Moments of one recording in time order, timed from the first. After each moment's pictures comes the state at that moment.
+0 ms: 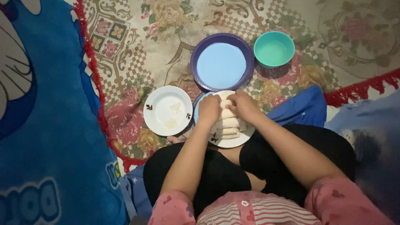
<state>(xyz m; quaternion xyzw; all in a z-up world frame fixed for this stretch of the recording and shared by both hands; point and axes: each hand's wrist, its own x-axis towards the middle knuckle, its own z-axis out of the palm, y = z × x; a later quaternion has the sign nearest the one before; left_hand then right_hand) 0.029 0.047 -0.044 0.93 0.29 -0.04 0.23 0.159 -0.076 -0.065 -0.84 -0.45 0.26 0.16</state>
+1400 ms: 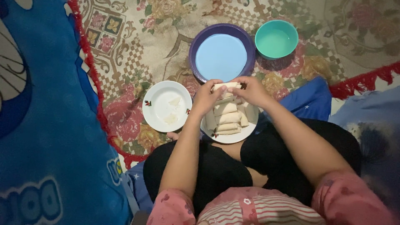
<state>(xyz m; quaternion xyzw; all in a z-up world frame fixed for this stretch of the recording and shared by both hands) 0.024 0.054 0.042 0.79 0.31 0.03 0.52 0.171 -0.087 0.030 -0.70 -0.30 0.39 0.52</state>
